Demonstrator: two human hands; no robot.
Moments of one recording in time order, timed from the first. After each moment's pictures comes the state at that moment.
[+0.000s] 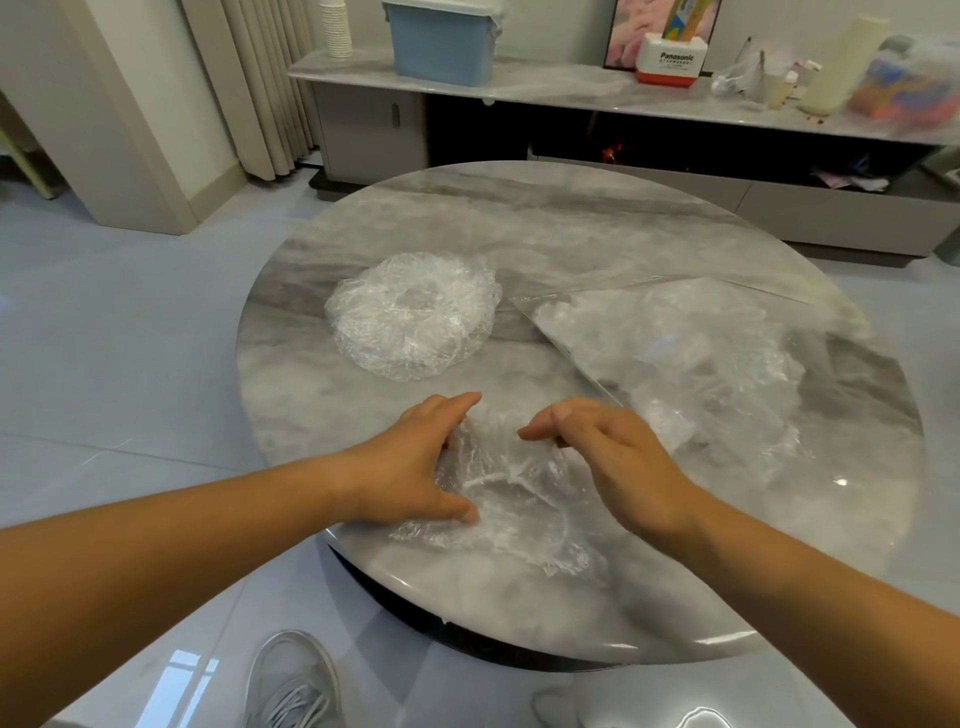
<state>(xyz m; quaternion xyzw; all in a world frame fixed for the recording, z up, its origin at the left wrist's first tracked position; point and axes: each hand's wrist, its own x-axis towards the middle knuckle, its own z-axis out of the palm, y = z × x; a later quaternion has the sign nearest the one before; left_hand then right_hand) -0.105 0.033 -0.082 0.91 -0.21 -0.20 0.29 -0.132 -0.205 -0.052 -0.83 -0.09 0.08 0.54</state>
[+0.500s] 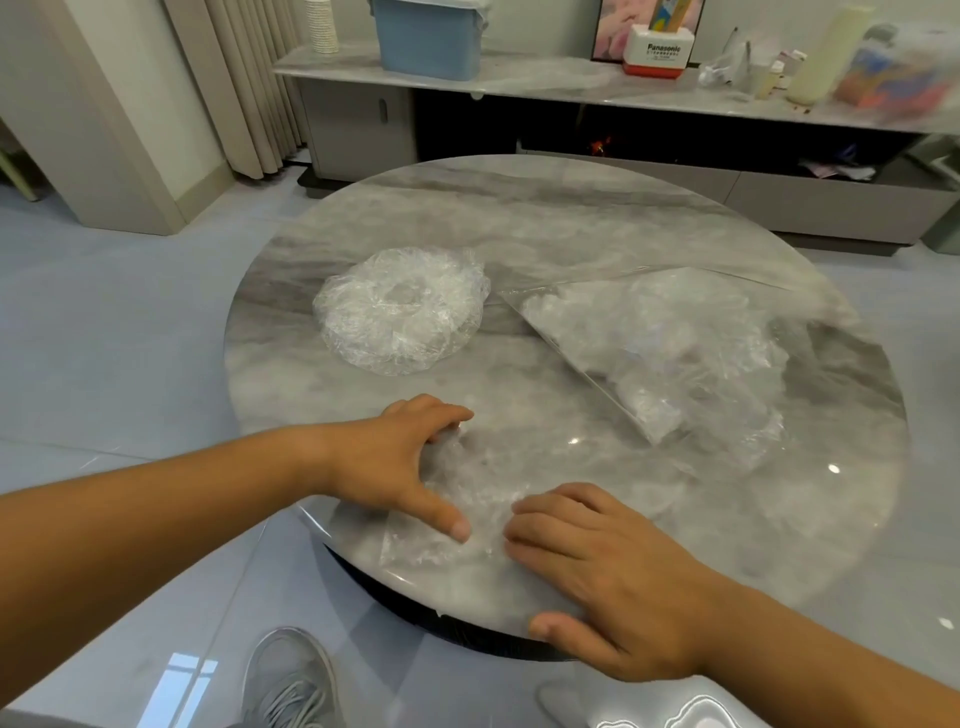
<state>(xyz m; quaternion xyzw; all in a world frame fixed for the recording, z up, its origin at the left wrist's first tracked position) -0.100 0.037 -0.057 0.89 -0.21 -0.31 0.24 -0.191 -0.233 -0.081 -0.87 -0.48 -0.02 0.09</state>
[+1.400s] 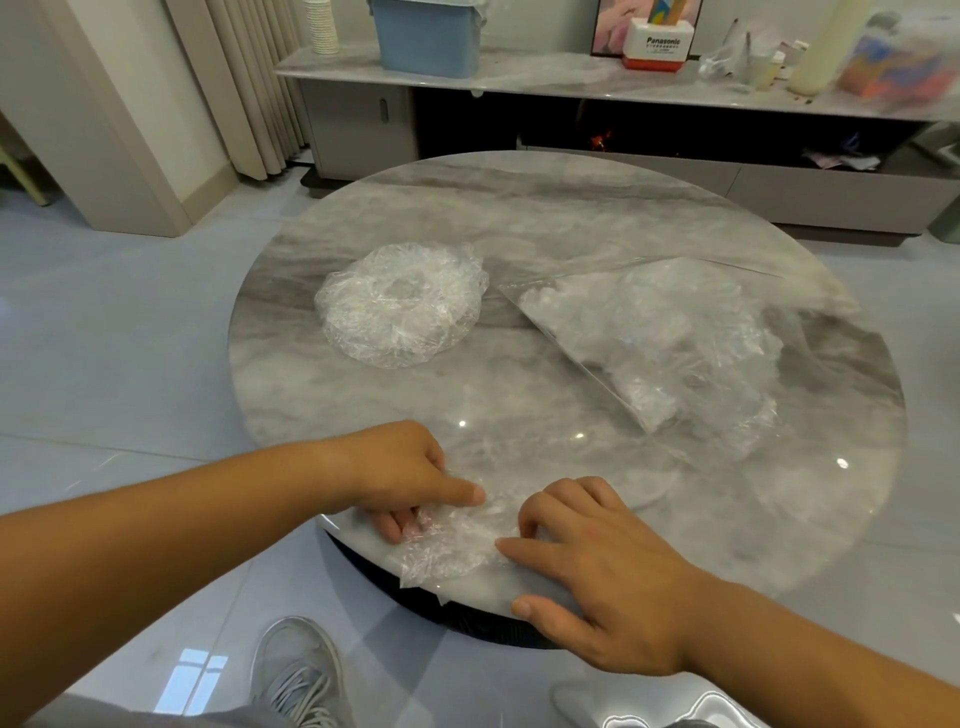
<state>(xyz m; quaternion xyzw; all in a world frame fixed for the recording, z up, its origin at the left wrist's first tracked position) -0.128 0.011 -0.049 0.87 0.00 -0.37 0.31 -0.207 -0.227 -0.081 -0.91 -0.39 0.07 0.11</state>
